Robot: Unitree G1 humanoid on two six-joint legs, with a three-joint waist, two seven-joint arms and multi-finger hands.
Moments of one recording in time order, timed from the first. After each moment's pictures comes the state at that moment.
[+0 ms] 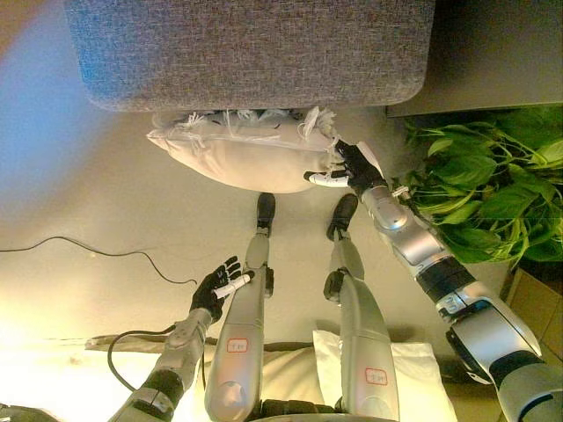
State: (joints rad) left arm -0.21 0.29 -0.32 0.91 -0.64 -0.27 -0.12; right arm -0.79 -0.47 0.53 0.52 0.19 0.09 -0.14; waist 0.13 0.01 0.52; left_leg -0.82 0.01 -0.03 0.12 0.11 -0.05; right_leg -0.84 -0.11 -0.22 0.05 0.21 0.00
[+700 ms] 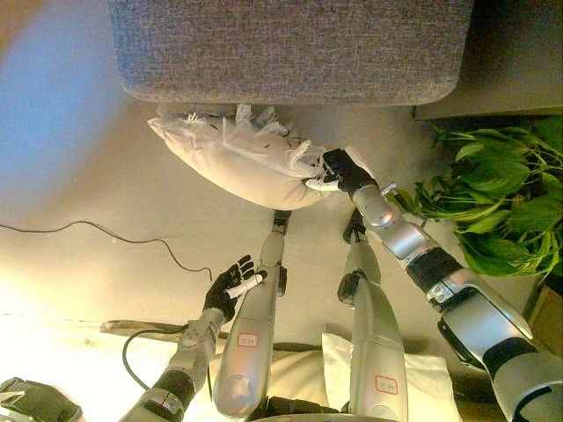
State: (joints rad) left arm -0.21 0.25 -0.36 0.90 -0.63 -0.29 -0.12; right arm -0.85 -0.44 0.61 0.63 0.15 0.12 -0.16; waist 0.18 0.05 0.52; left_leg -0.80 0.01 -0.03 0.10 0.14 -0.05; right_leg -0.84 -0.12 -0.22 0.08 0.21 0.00
